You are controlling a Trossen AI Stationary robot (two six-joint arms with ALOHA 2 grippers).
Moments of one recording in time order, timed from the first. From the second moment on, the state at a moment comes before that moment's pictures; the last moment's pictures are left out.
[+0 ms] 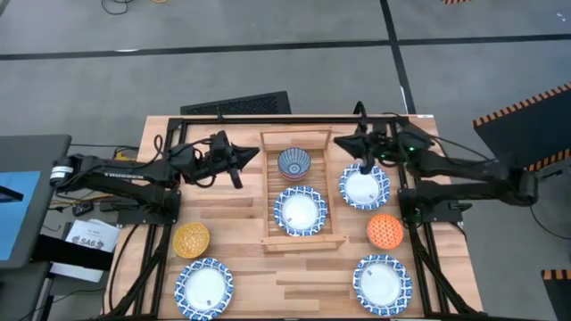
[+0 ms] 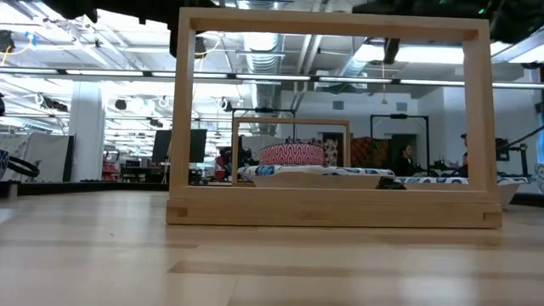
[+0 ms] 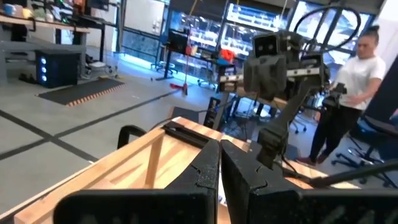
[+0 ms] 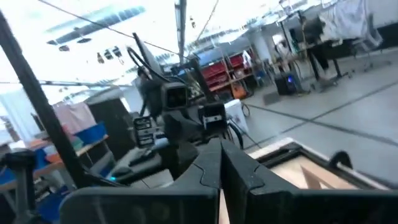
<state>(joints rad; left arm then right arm) 0.10 1.00 0.59 0.54 -0.30 -0.22 -0.40 0.88 0.50 0.62 -0.25 0.44</state>
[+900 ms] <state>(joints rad) 0.12 0.97 0.59 0.47 -0.30 -0.22 -0.33 0.85 0.81 -0.26 0.00 0.31</state>
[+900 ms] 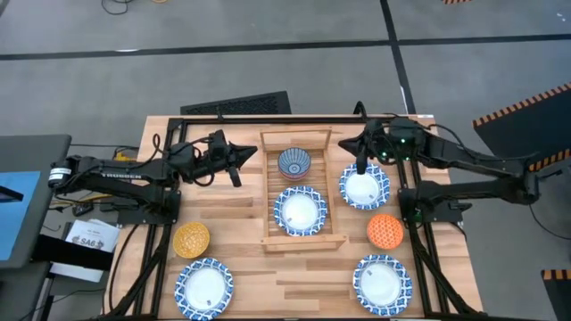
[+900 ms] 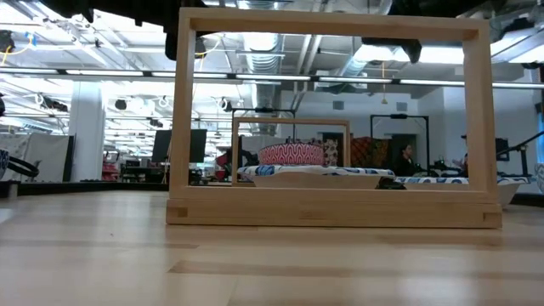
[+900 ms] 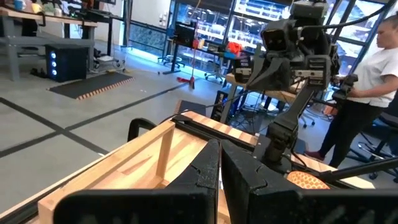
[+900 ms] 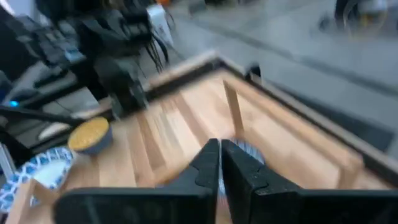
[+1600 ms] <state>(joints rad) 0.12 0.97 0.59 0.48 -0.30 -0.22 -0.12 1.01 0.91 -1.37 -0.04 0.91</state>
